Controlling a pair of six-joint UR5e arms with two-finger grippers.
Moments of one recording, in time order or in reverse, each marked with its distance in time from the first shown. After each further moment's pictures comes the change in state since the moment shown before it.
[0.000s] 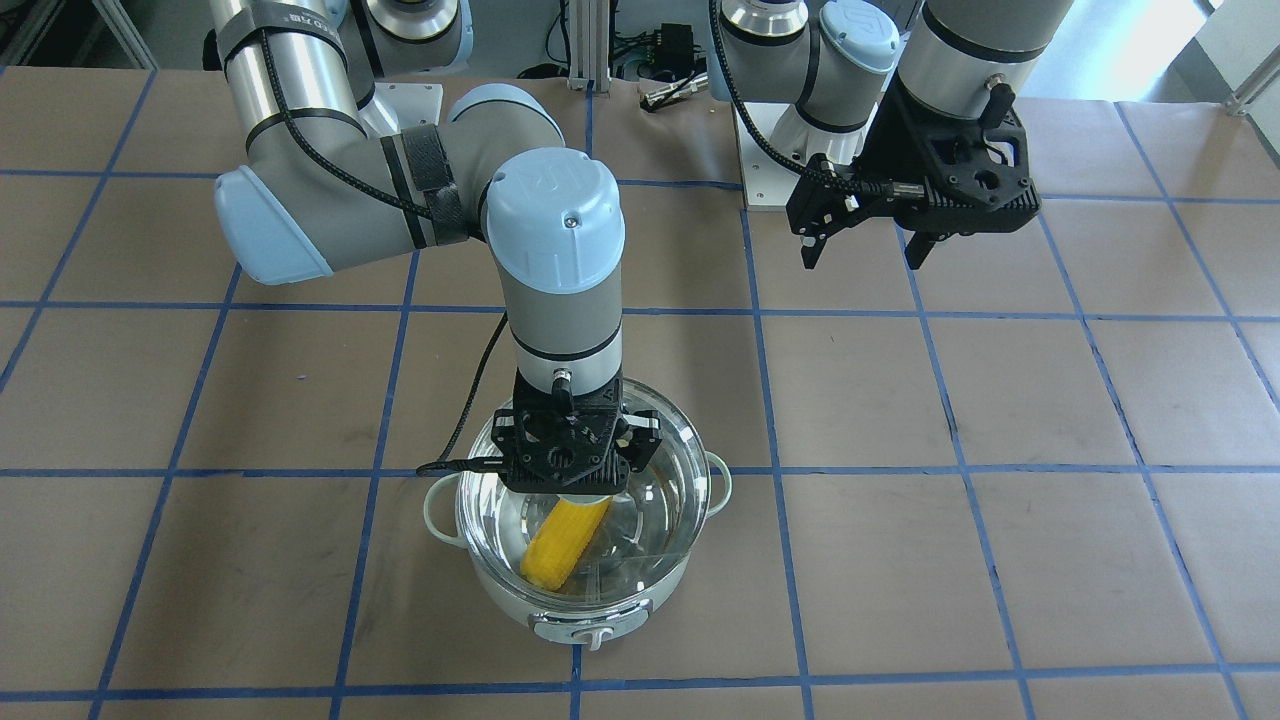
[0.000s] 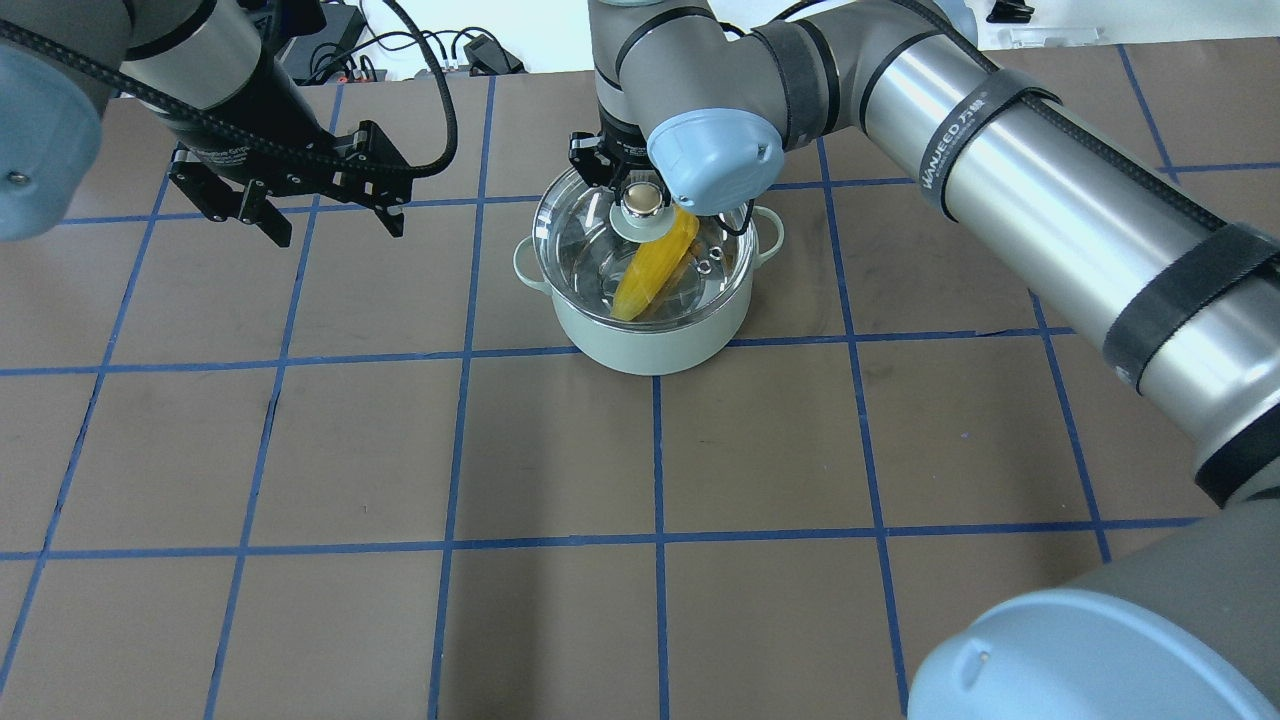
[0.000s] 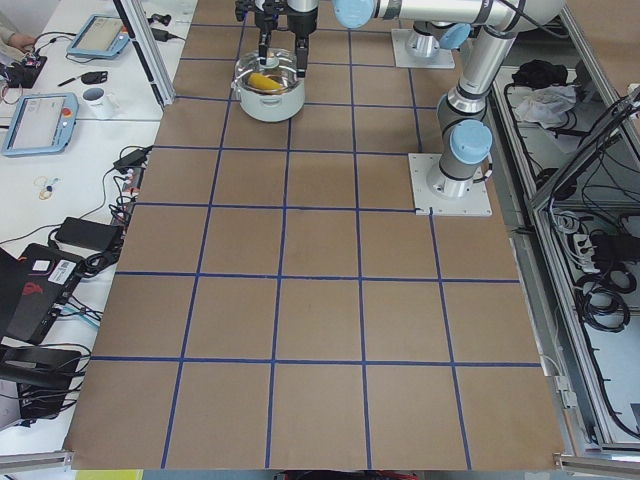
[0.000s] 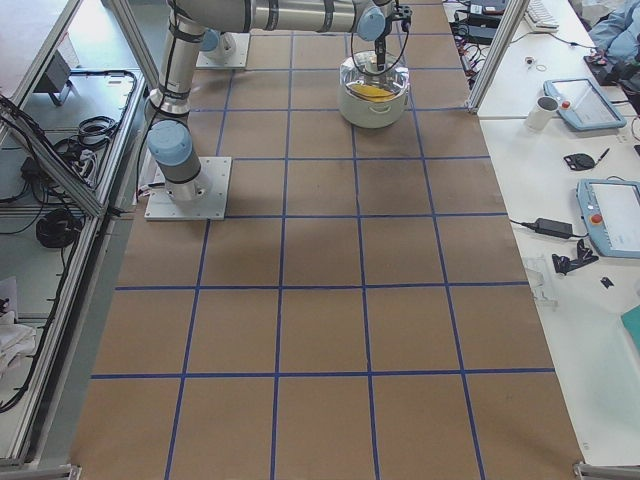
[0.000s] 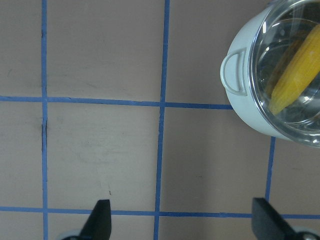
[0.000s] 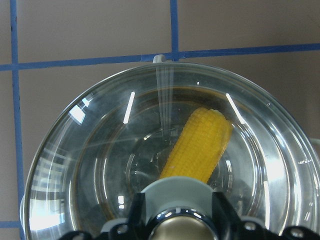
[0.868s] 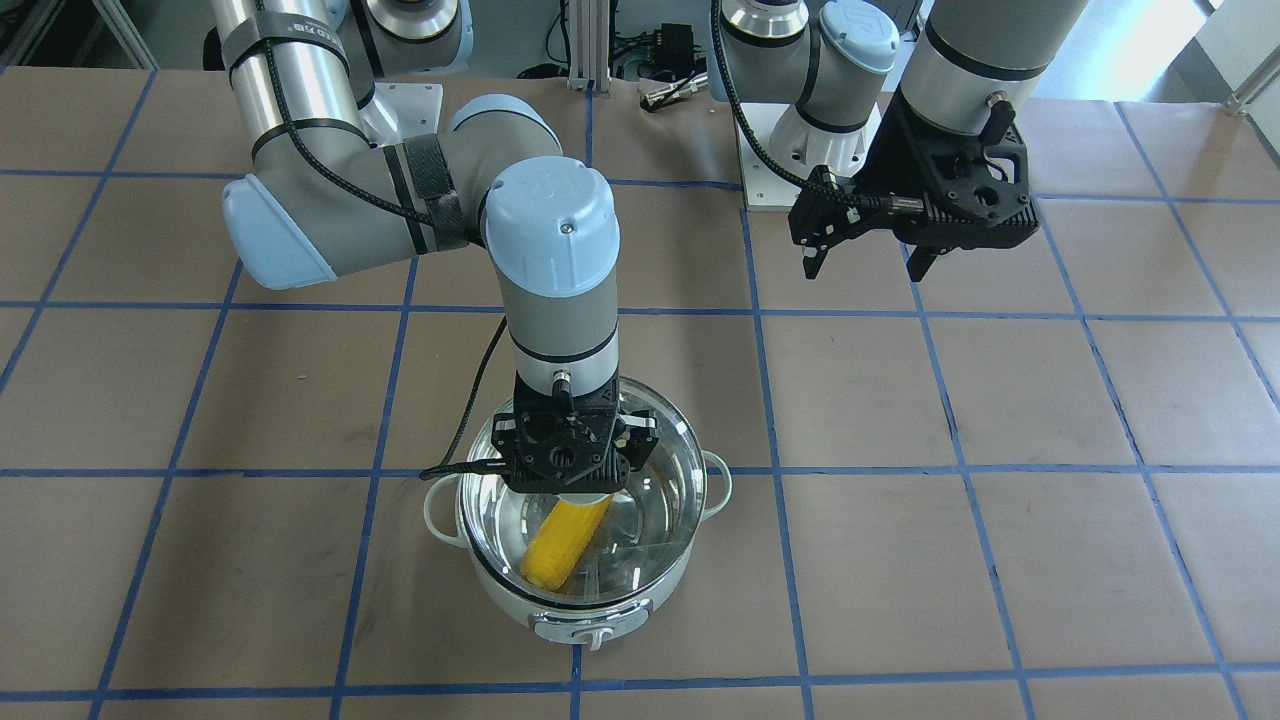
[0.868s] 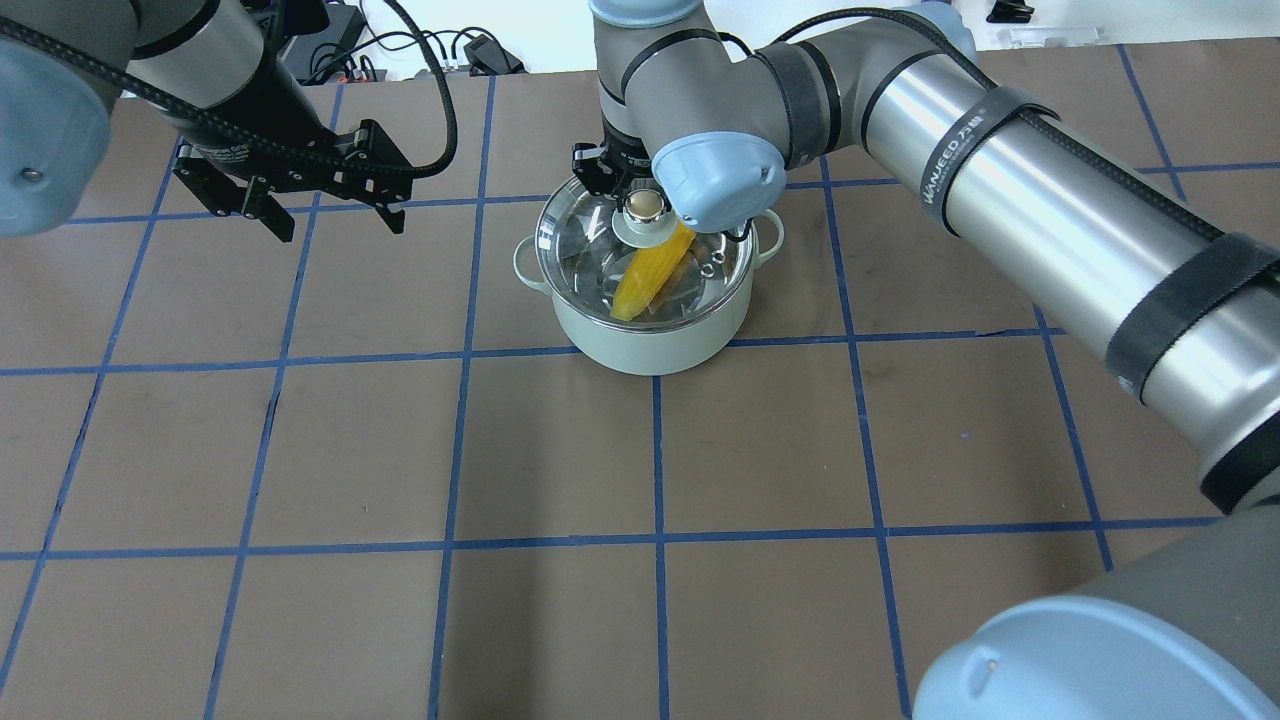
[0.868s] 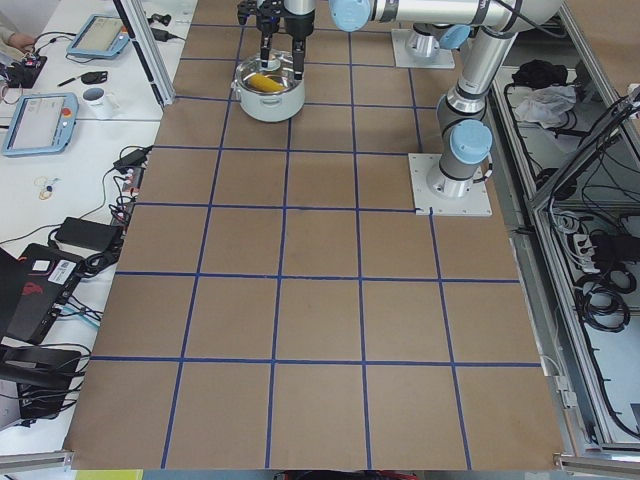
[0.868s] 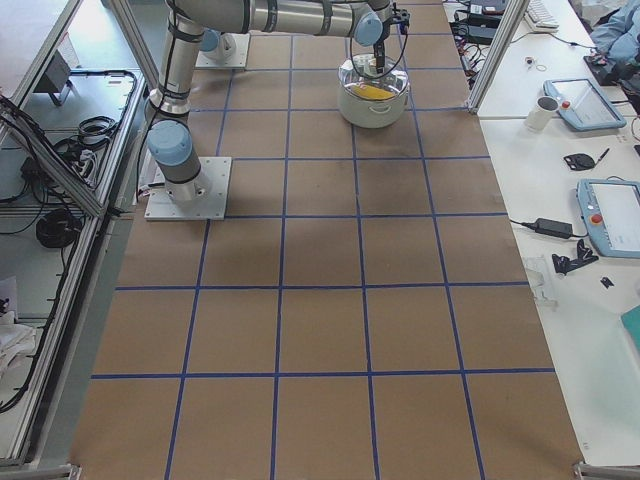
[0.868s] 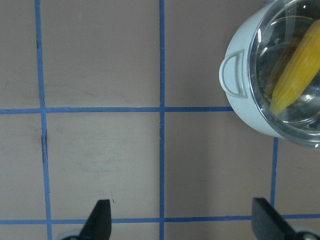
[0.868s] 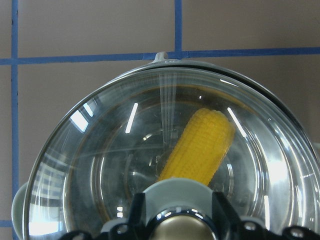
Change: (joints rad) left arm 0.006 -0.012 -0.001 0.017 -0.004 0.025; right arm -0.001 -0.006 0.041 -0.053 0.000 -0.034
